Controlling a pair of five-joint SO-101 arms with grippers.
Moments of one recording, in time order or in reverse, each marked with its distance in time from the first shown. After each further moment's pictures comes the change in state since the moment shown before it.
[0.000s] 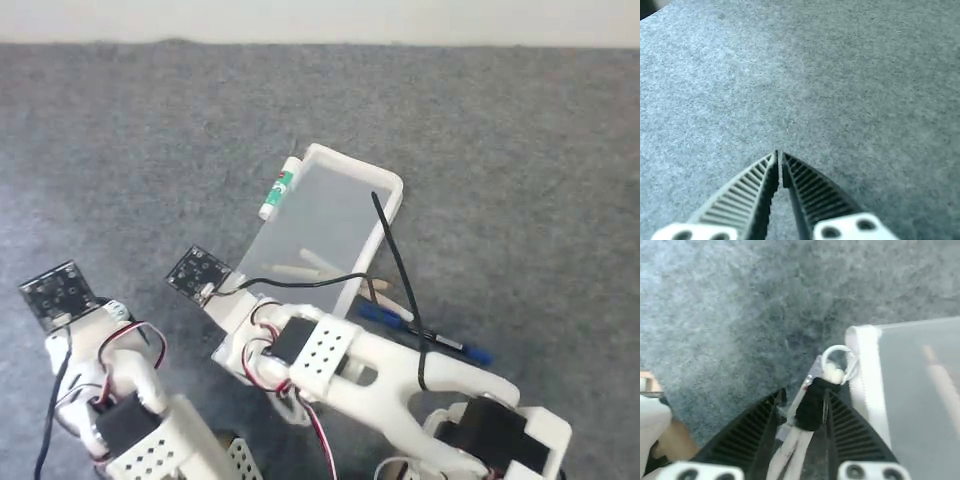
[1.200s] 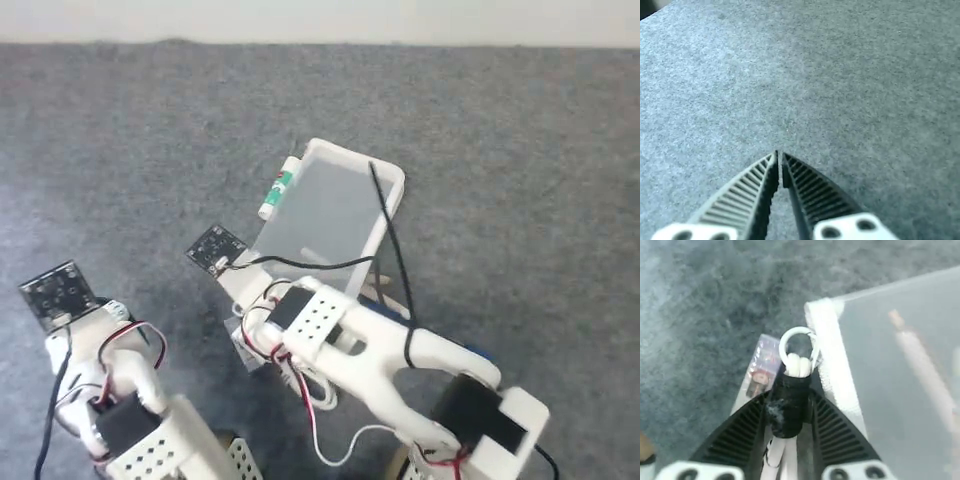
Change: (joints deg) left arm 0.0 0.0 0.0 0.0 0.0; right arm 6.3 6.9 -6.8 9.8 0.8
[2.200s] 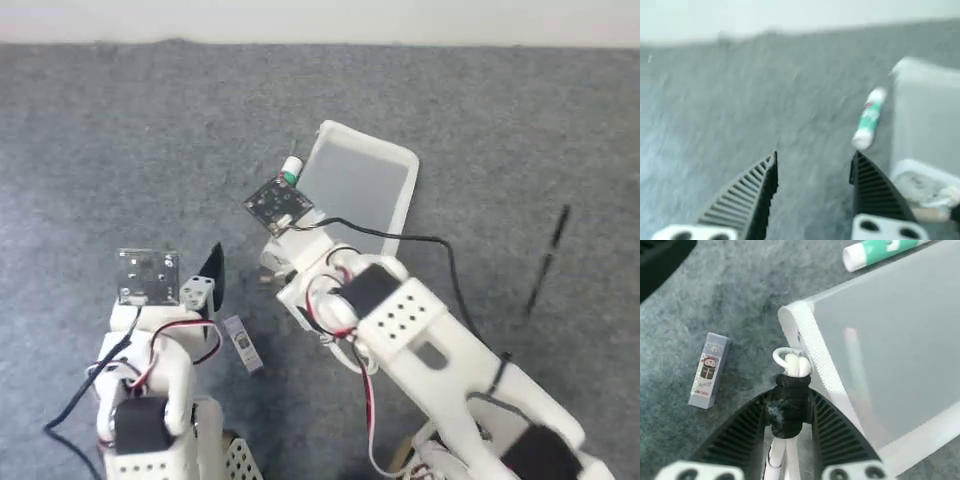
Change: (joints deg) left arm 33.2 0.0 -8.9 0.0 -2.8; right arm 12.7 -24.2 5.2 10.0 6.1
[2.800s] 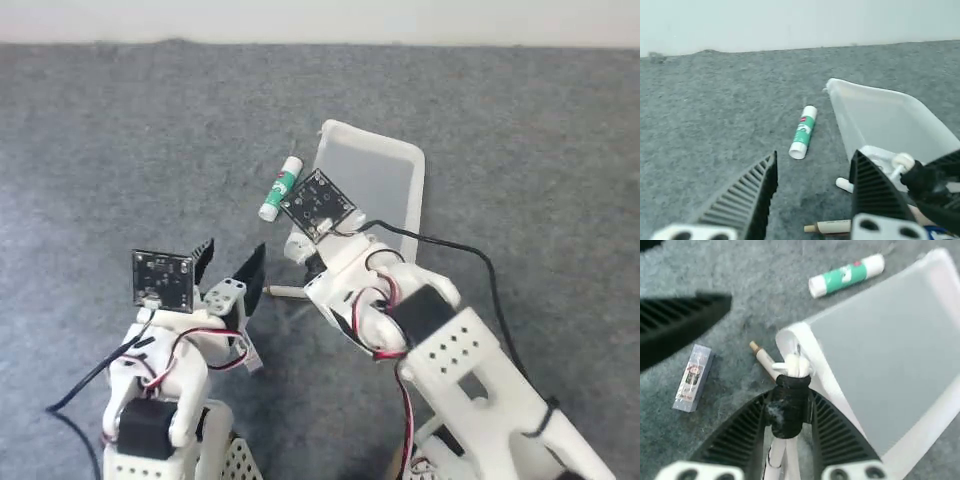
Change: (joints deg) left arm 13.1 0.0 -1.1 0.0 8.8; right arm 4.7 -16.3 5.9 0.5 6.0
